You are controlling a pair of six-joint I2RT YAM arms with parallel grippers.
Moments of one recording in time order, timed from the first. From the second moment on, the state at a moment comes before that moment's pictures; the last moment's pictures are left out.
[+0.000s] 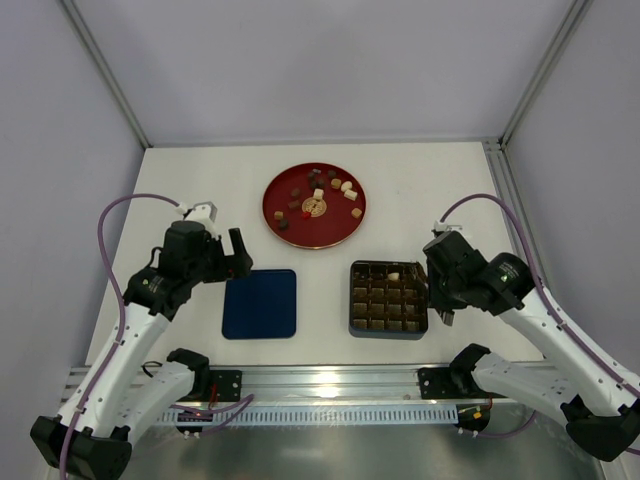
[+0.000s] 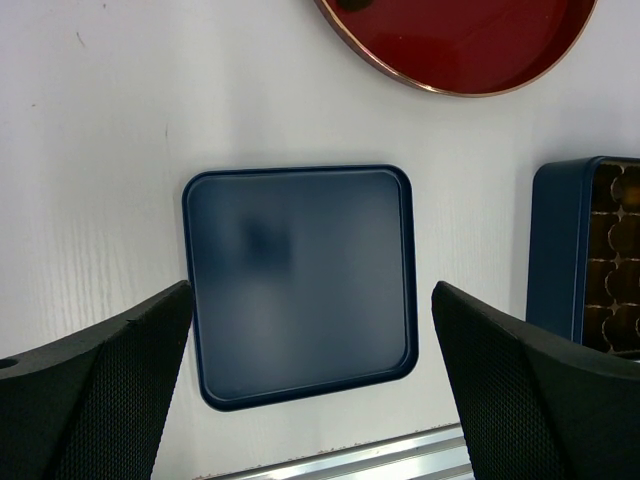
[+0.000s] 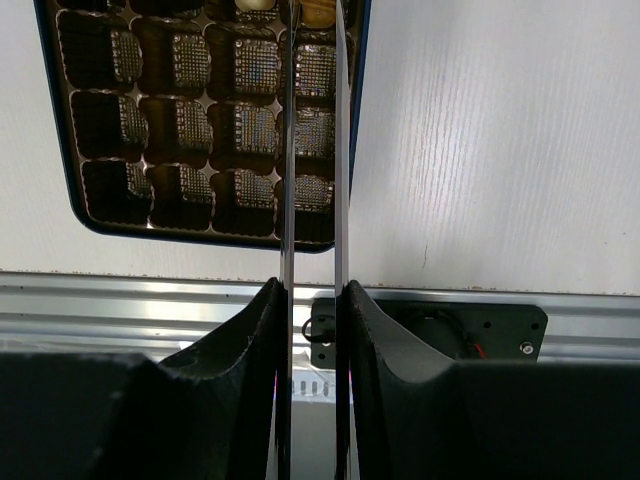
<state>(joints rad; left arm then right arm) -0.33 0.82 0.86 -0.75 -0.02 -0.39 0.67 0.90 1.05 -1.30 0.26 0.63</state>
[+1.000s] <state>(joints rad) -0.34 0.82 0.86 -0.75 -0.02 -0.39 0.67 0.90 1.06 -1.29 0.26 0.62</state>
